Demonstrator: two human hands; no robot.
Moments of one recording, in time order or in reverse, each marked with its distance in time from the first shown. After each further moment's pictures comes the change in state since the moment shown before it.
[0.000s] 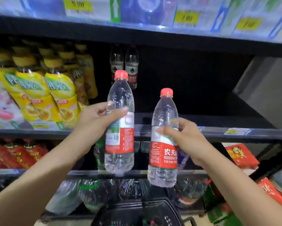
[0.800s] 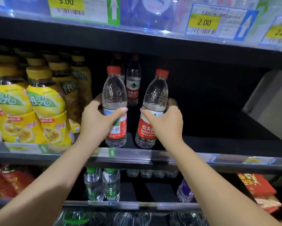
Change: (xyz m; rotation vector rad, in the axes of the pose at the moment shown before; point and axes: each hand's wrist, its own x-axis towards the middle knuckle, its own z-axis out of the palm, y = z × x) left_hand 0.104 -0.041 0.008 0.248 0.420 0.174; right_hand 0.130 -0.016 0.048 -0.258 0.518 -0.356
